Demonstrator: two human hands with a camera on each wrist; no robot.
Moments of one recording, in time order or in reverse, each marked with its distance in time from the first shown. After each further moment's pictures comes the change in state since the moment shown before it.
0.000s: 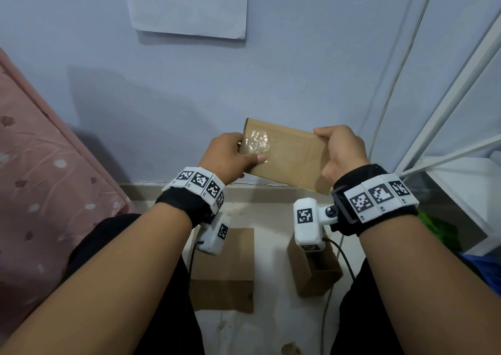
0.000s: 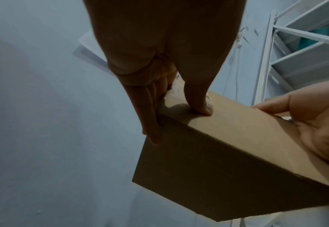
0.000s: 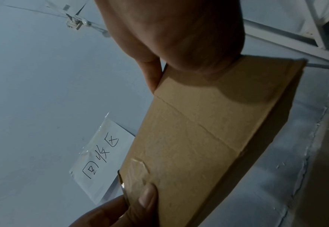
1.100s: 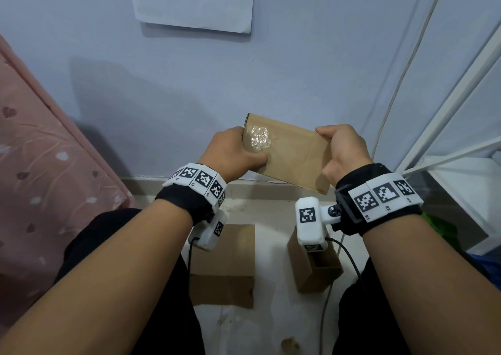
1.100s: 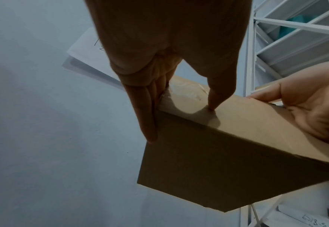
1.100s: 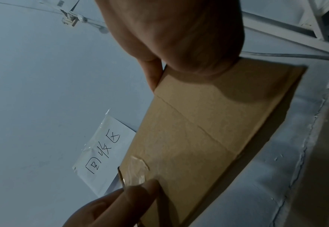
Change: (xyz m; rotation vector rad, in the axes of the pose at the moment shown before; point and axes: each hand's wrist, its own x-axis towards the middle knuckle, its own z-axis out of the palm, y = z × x) left_hand -0.002 0.001 -0.005 0.249 0.053 0.080; right_hand 0.001 0.007 0.004 0.015 -0.038 0.026
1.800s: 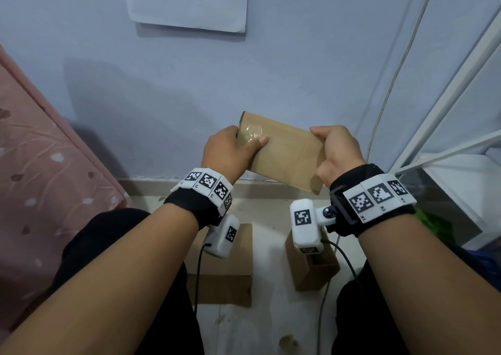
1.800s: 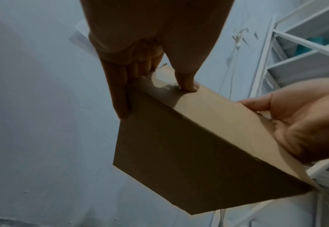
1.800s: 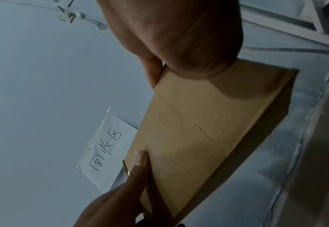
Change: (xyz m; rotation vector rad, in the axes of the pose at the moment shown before) left_hand 0.000 0.004 0.016 -0.049 0.180 -0.058; right_hand -0.012 0.001 0.000 0.021 -0.002 0.028
